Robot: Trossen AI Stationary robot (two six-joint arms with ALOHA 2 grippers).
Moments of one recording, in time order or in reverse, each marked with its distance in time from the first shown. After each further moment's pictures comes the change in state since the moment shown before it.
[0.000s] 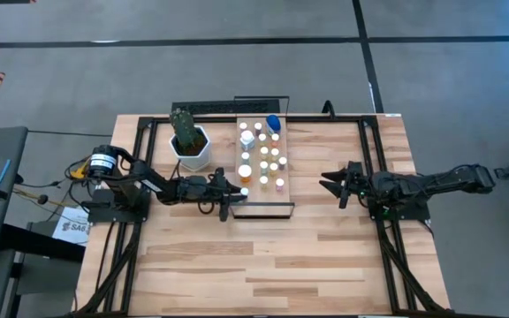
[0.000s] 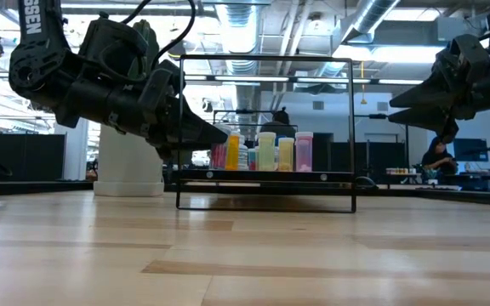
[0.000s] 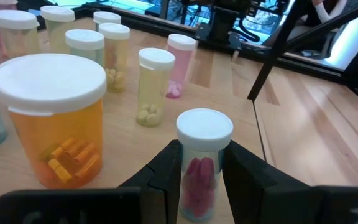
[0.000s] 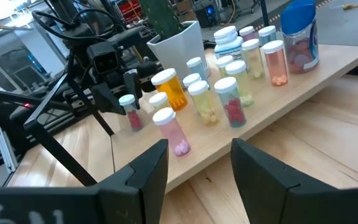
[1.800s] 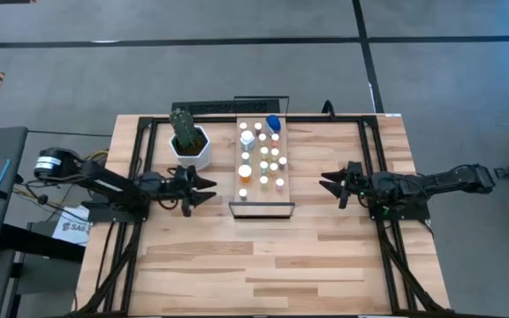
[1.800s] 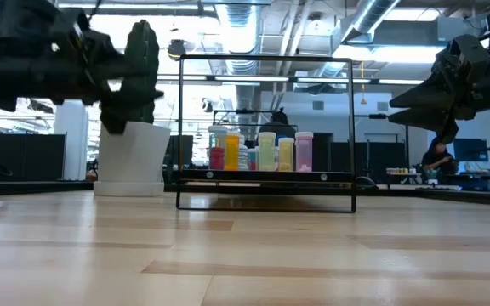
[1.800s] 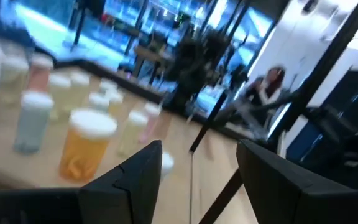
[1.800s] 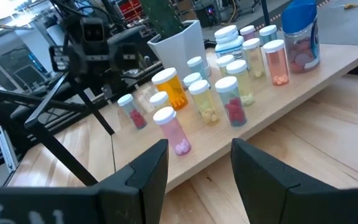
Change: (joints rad) left arm -0.006 -0.534 -0.366 0.119 0.033 -0.207; right arm 0.000 0.000 -0.001 -0.004 -0.002 0.000
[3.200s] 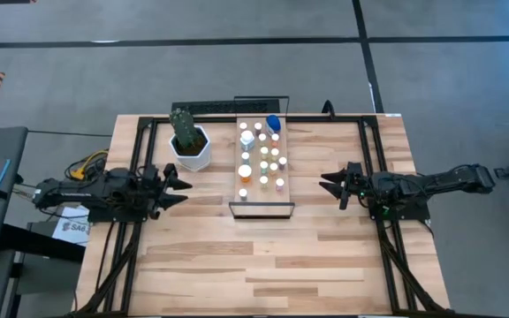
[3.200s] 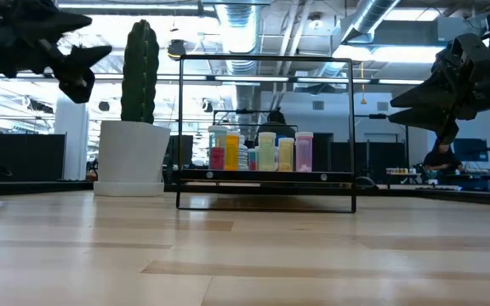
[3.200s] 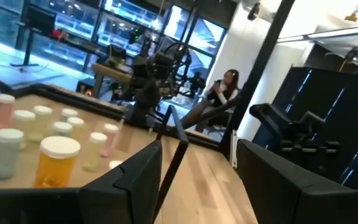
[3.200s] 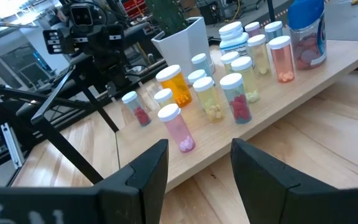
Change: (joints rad) left arm 0.000 -1.175 -0.015 -1.062 0.158 0.060; right arm 0.000 0.000 0.000 0.000 -0.016 0.000
